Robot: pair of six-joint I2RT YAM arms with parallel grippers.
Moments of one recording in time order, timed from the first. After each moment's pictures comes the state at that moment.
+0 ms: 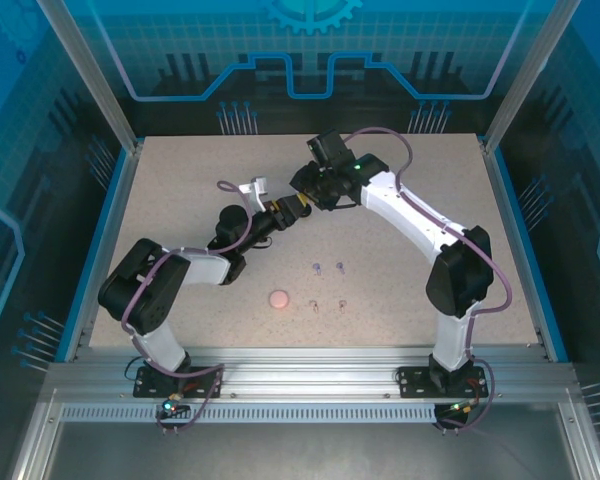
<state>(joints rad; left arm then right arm) -0.43 1.72 0.69 1.07 0.32 -0.90 0.62 1.89 1.80 -0.78 -0.09 1.16</state>
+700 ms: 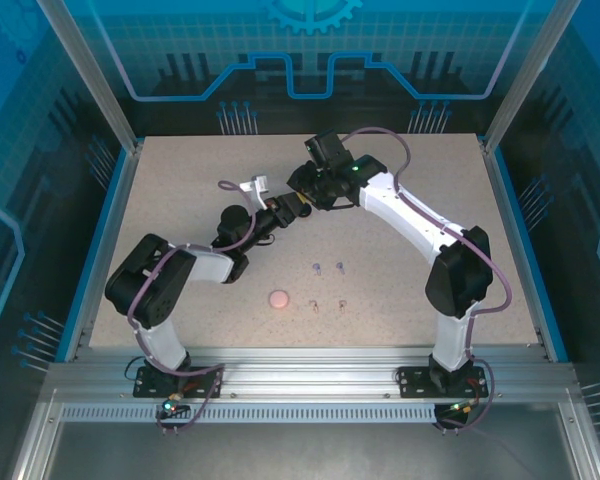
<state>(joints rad) -0.44 1.77 0.71 1.16 0.30 -0.91 0.63 1.89 1.80 -0.75 -0.09 1.17</state>
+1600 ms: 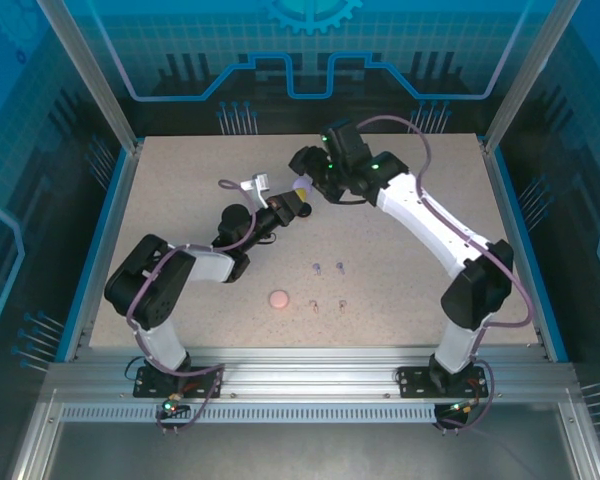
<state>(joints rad) -0.44 1.75 0.72 1.13 0.31 -0.93 0.60 1.76 1.78 -0.73 -0.07 1.12</state>
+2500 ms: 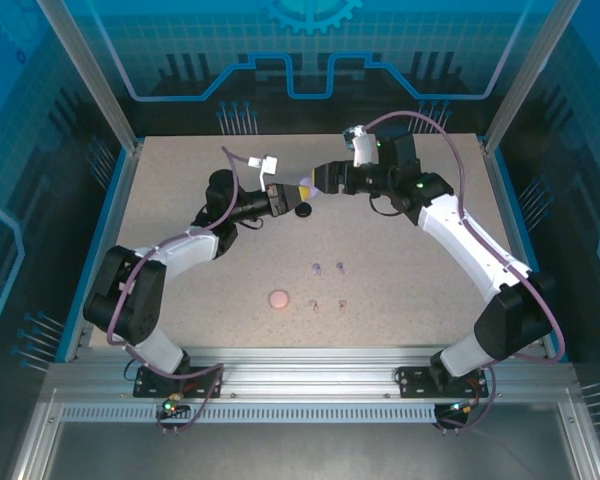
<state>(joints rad) -0.34 1.63 0.93 0.65 0.81 -0.79 0.43 1.52 1.42 -0.40 -0.49 0.36</state>
